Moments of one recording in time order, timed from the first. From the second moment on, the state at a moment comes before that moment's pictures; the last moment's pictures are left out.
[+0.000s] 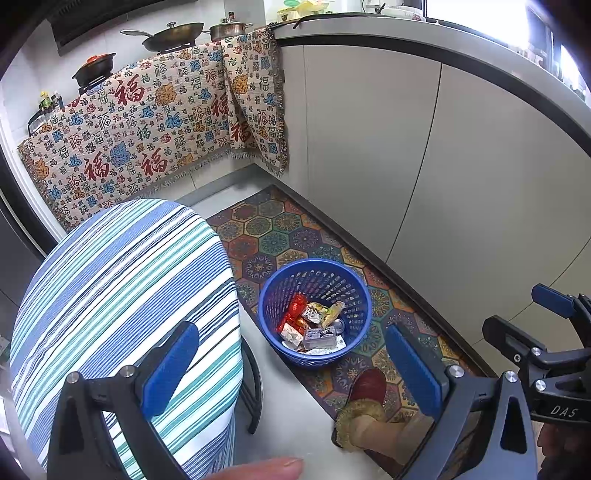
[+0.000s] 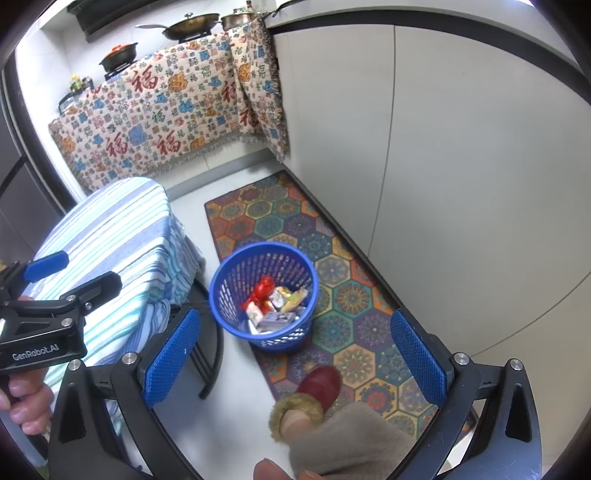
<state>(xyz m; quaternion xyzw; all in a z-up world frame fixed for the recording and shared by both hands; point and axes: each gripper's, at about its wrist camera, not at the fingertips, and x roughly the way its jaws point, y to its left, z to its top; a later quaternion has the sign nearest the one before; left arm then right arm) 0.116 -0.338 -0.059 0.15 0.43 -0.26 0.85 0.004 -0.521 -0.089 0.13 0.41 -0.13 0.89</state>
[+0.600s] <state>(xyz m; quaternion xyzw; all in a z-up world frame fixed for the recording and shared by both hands) 0.118 -0.339 -0.059 0.15 0.43 -0.26 0.85 0.006 -0.522 -0.090 0.13 0.41 -0.13 0.89</state>
